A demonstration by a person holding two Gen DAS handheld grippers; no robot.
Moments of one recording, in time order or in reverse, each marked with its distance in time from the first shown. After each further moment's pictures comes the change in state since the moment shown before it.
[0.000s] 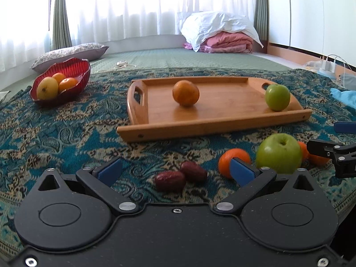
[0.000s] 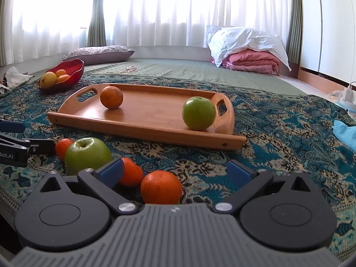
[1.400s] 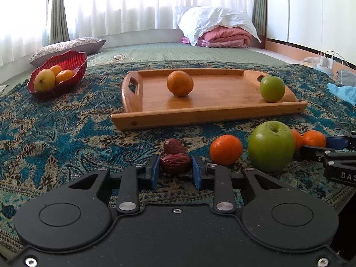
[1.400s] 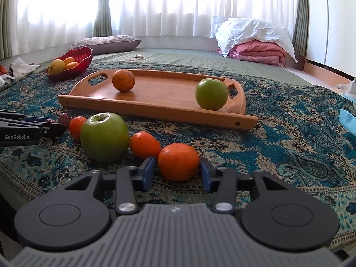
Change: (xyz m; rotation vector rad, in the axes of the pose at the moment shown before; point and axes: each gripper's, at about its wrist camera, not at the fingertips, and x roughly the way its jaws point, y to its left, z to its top) left arm -0.005 -0.009 -0.011 0.004 0.020 -0.015; right arm -0.005 0.014 -0.017 -0.008 0.047 0.025
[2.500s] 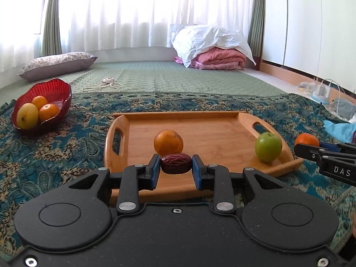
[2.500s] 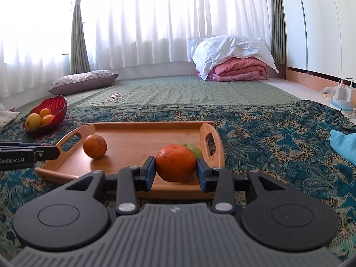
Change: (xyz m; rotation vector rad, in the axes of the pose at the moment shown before) left arm 0.031 0.001 0.096 -0.048 -0.068 -0.059; right arm 0.021 -0.035 0.082 0.135 -0.122 -0.062
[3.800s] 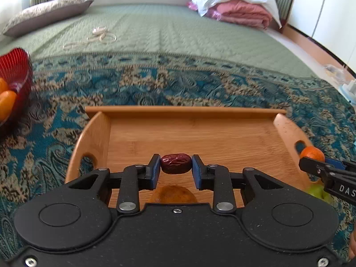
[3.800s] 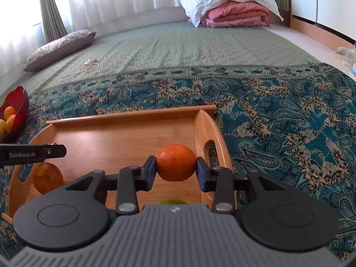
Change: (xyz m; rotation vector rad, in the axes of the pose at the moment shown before) left arm 0.199 0.022 0.092 -0.095 0.361 0.023; right arm 0.167 -0.029 0.067 0.084 0.350 -0.026
